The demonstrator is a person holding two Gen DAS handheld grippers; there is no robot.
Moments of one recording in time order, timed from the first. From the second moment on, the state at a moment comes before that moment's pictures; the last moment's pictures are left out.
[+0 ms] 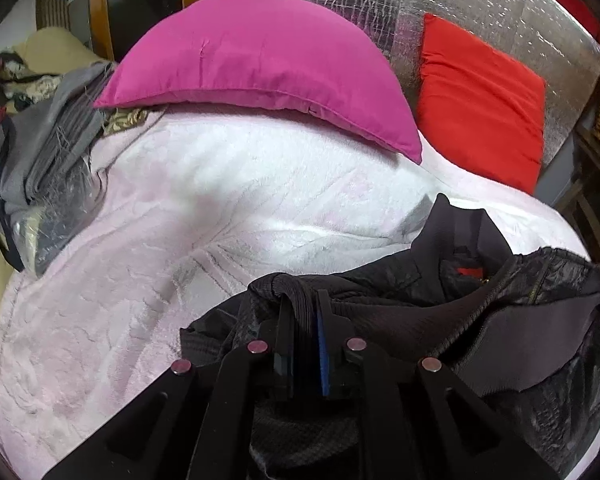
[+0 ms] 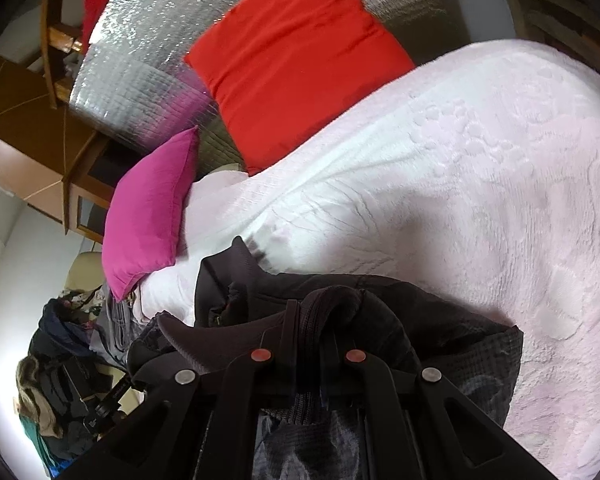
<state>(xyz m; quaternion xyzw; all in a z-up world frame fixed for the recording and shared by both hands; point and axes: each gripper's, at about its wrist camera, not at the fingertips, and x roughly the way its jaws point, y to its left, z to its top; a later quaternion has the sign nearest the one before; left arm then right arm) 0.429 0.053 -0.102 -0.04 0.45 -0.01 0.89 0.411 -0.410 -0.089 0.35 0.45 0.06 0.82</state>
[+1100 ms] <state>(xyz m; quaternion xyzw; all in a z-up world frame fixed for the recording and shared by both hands) 0.220 0.163 -0.103 -0.22 0.40 0.00 0.89 0.176 -0.422 -0.089 0.39 0.38 0.02 0.84</state>
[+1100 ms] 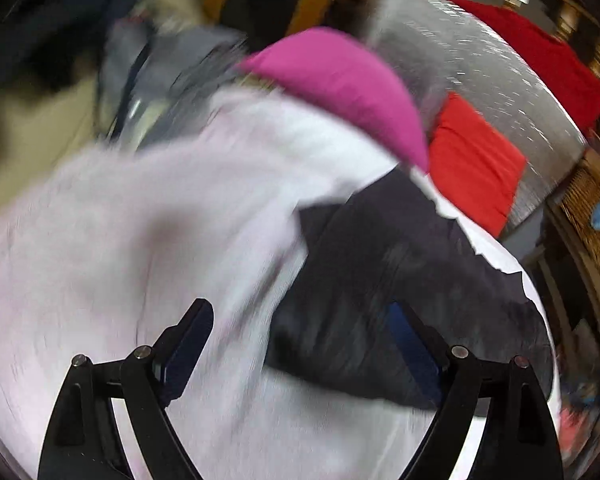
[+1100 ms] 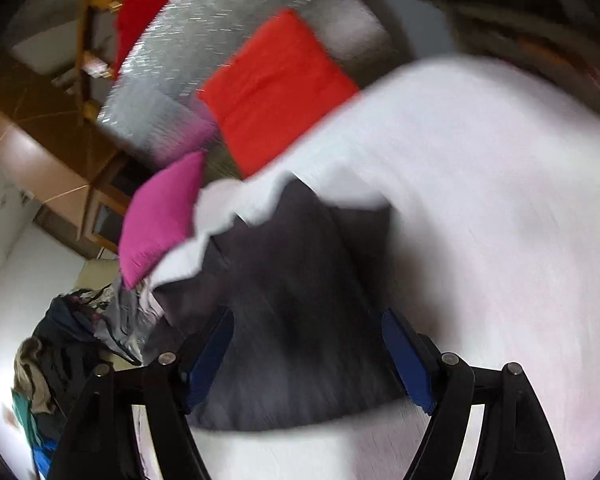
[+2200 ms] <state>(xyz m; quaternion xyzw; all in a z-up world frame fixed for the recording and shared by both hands) 0.244 0.117 -0.134 -0.32 0.41 0.03 0.85 0.212 -0.372 -0.127 0.45 0.37 0.00 0.81</state>
